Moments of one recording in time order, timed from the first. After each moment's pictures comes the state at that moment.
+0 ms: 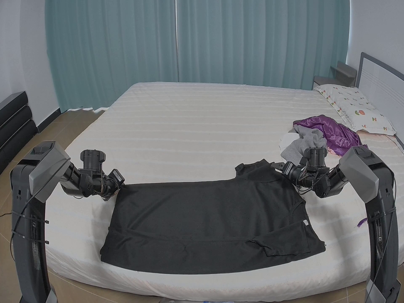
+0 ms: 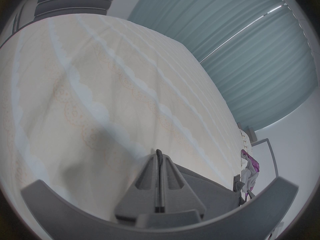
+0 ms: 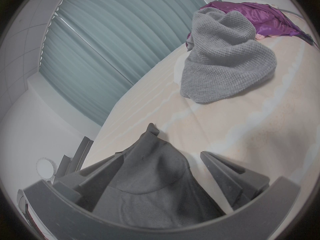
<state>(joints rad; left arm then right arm) 0.04 2.51 -1.39 -0.42 -0.21 -0.77 0.07 2.64 -1.50 -0.66 0.25 0.65</state>
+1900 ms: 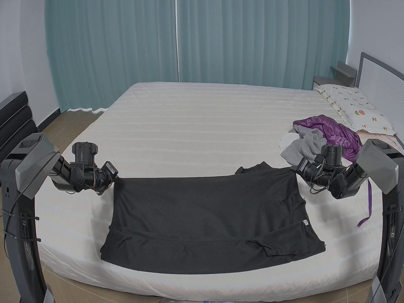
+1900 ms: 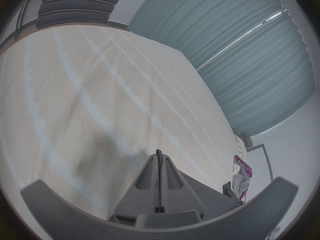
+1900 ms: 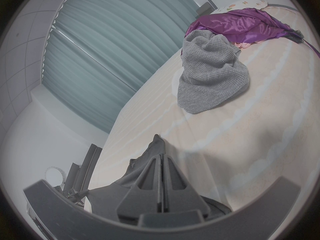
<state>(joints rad) 0.06 2.40 -1.31 -0.43 -0.21 -0.80 0.01 2.47 -1.23 -0.80 0.31 0.71</state>
